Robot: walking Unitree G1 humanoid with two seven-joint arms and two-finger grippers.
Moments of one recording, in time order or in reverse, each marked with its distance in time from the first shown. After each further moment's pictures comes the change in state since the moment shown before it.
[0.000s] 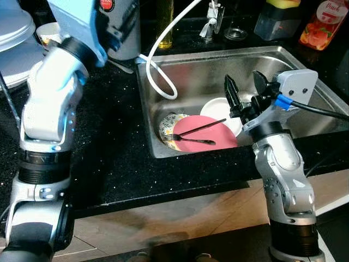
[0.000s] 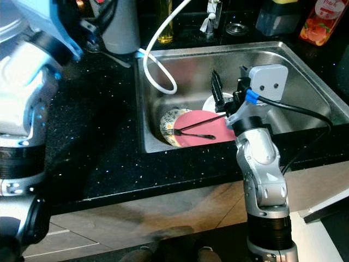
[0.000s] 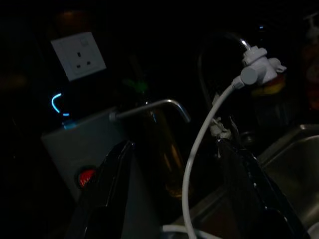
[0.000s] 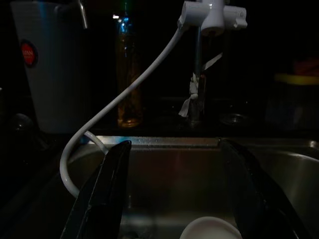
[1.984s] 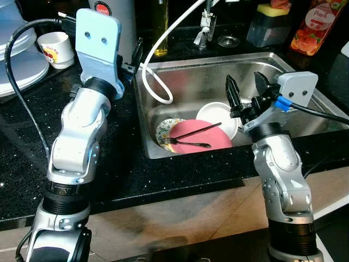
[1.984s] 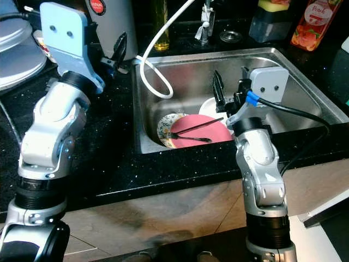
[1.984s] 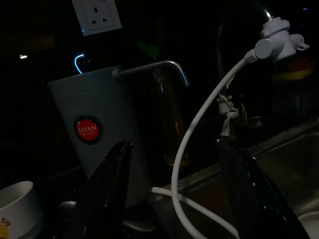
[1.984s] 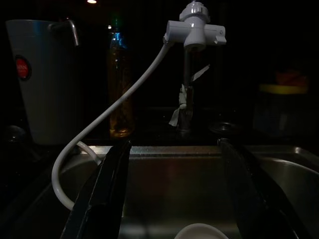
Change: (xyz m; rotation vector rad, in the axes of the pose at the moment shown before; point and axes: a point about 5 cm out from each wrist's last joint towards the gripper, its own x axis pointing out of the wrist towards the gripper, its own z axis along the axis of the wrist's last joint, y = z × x) left arm -0.021 -0.033 -0.029 -0.081 0.141 0.176; right arm 0.000 -0.002 -0.006 0.004 0.001 -0.019
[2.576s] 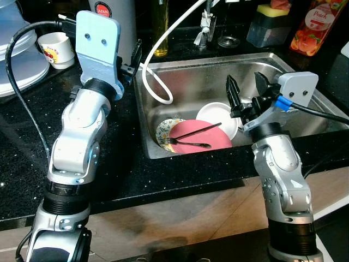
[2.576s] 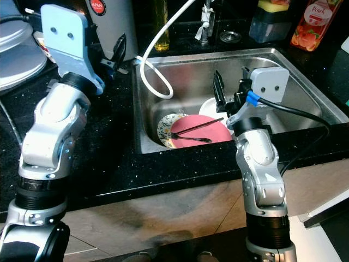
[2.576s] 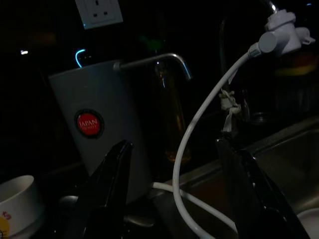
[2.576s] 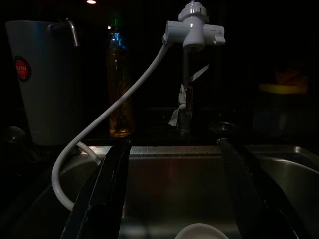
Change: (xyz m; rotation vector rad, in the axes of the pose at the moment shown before) left arm 0.000 0.000 -0.005 -0.003 0.021 0.006; right arm 0.000 0.000 0.000 0.004 0.001 -0.001
